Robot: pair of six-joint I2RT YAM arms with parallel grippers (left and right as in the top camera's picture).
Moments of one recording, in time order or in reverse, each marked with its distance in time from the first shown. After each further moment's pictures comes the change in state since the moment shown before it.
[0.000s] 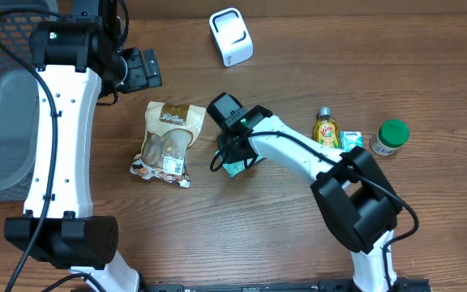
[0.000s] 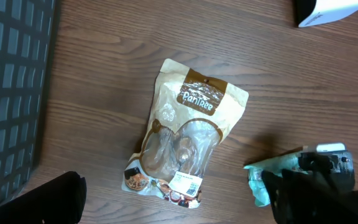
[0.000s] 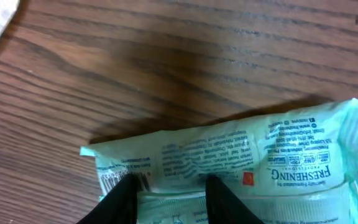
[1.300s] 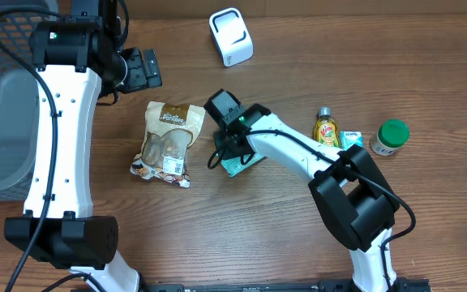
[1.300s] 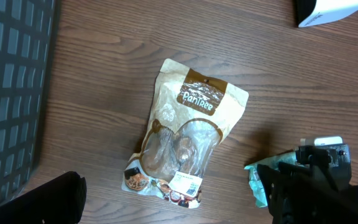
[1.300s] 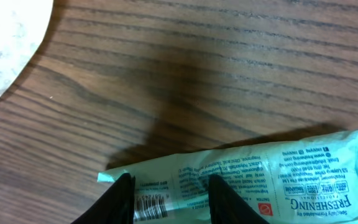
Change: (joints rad) left arm 0.000 0.000 0.000 0.000 0.000 0.000; right arm 0.000 0.014 0.003 0.067 0.000 0.000
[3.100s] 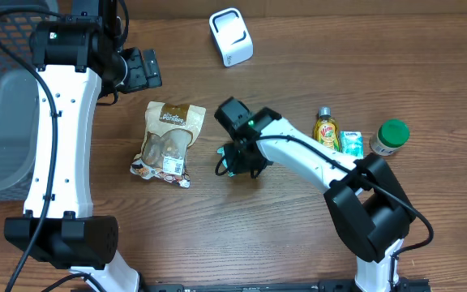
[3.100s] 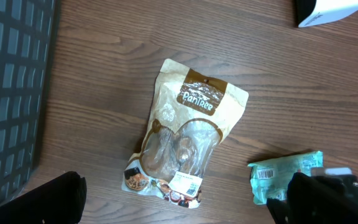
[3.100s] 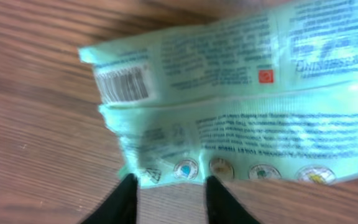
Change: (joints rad) left arm 0.000 0.000 0.000 0.000 0.000 0.000; right arm -0.006 -0.098 -0.042 -0.204 -0.106 0.053
